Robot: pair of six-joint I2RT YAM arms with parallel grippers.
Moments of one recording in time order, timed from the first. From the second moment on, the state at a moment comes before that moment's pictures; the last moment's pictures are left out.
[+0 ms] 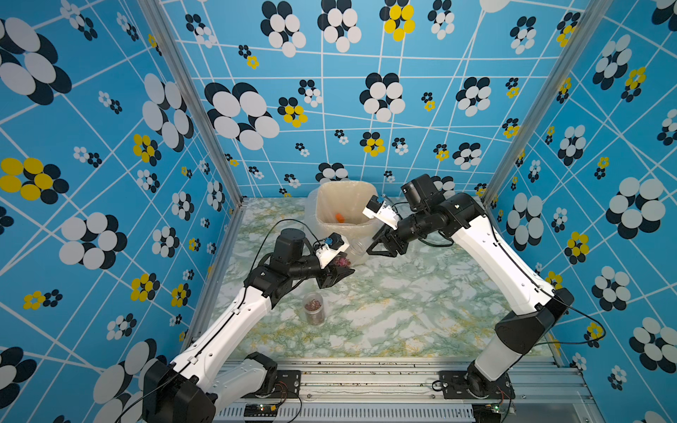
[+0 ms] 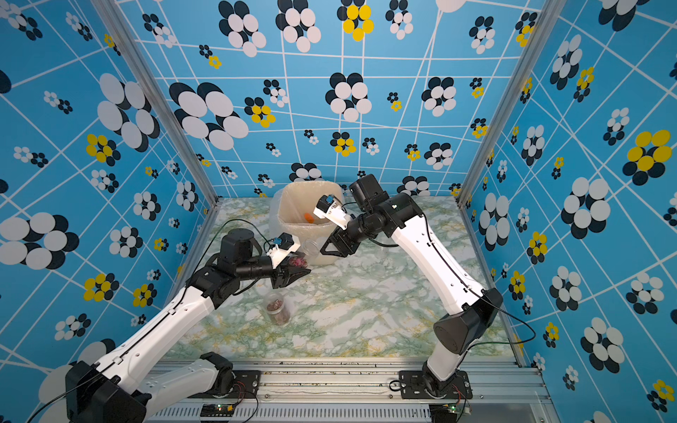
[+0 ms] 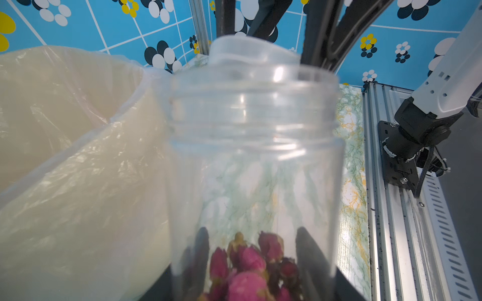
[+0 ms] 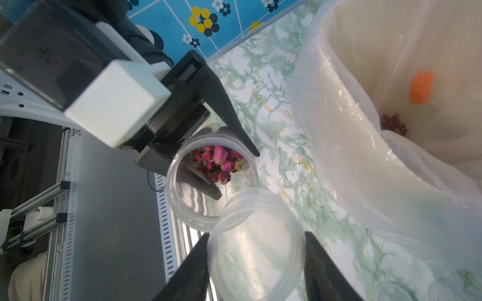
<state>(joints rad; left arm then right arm) -0.44 1.10 0.91 -0.31 0.70 0.34 0.60 1.68 1.94 -1.21 -0.58 -0.31</state>
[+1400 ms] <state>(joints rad) -0.44 1.05 0.87 -0.26 0.64 0.34 0.59 1.50 1.03 -0.55 -0.04 0.20</state>
